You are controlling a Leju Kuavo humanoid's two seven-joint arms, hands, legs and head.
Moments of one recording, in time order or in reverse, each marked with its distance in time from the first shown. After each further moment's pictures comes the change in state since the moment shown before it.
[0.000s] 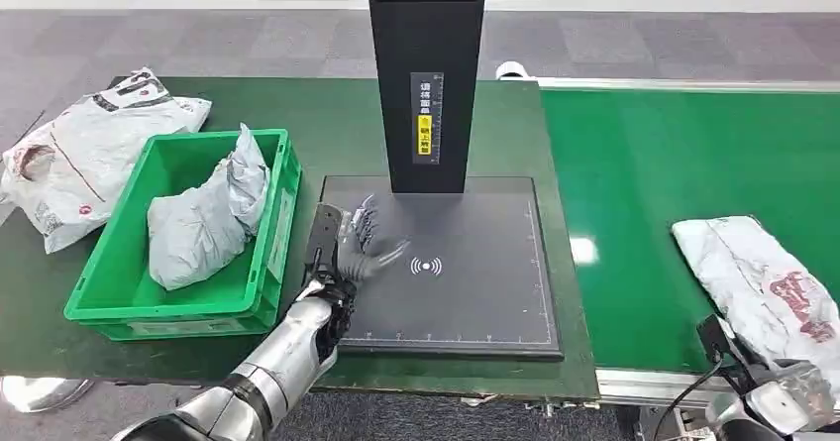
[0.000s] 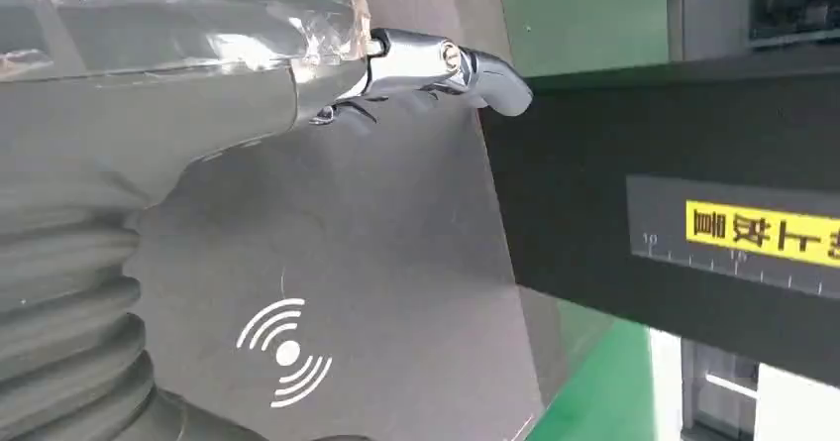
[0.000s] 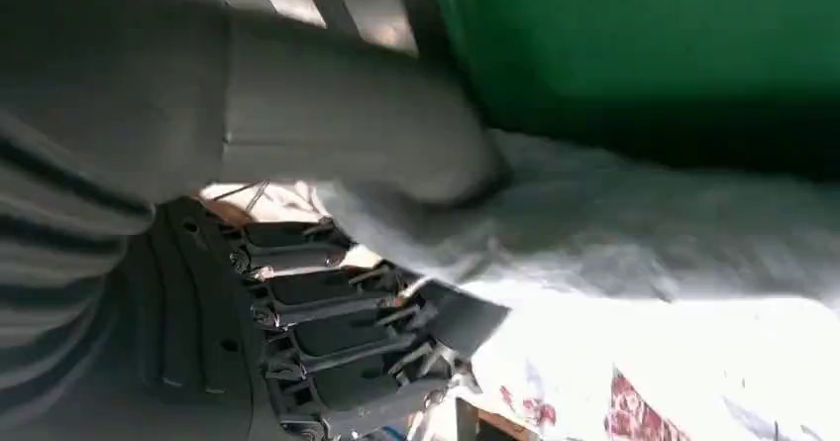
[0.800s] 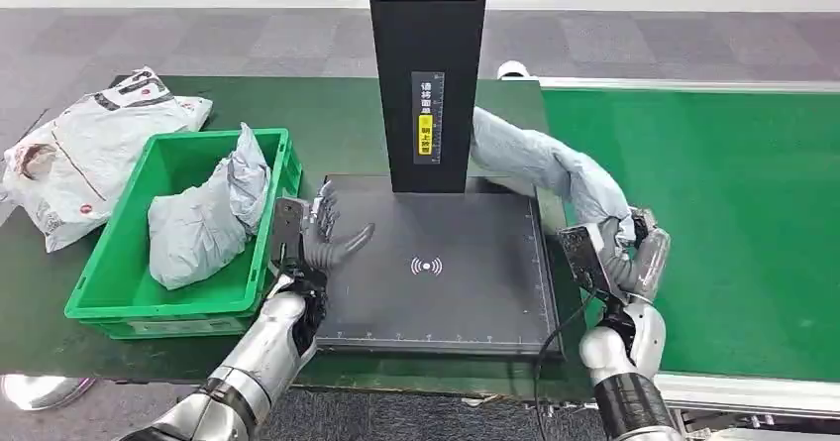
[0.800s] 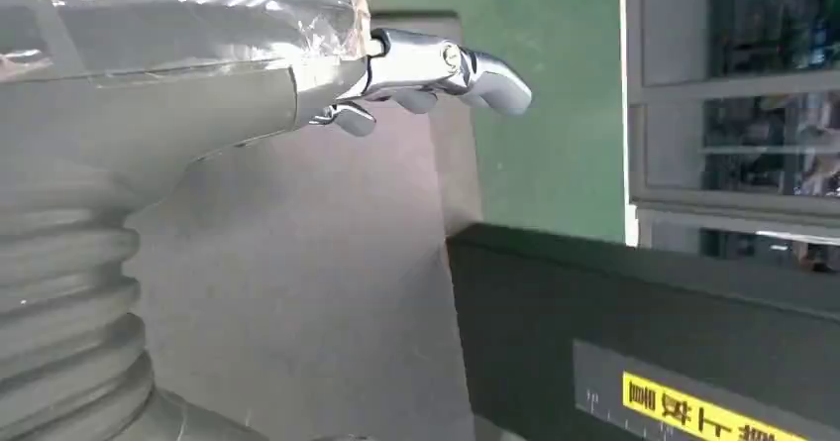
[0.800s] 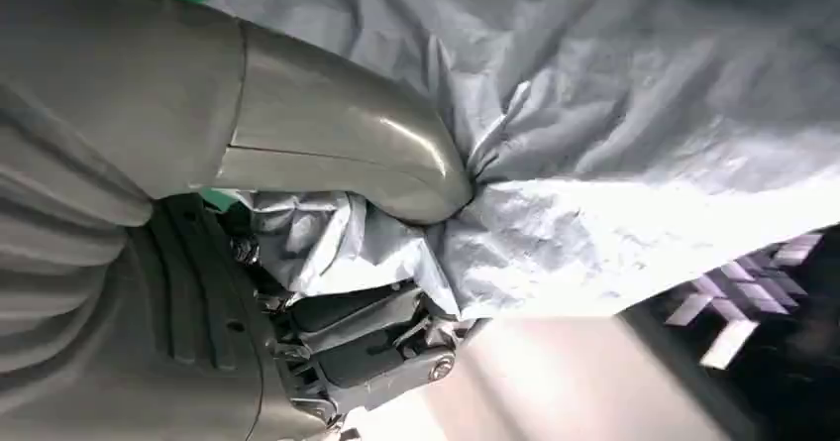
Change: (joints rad) left arm 0.046 0.039 0.128 -0.124 -0.072 0.083 -0.008; right arm 0.090 0.322 0.490 -0.609 -0.585 -0.300 -0.685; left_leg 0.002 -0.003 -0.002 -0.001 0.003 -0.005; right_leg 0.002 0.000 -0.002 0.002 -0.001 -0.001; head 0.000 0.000
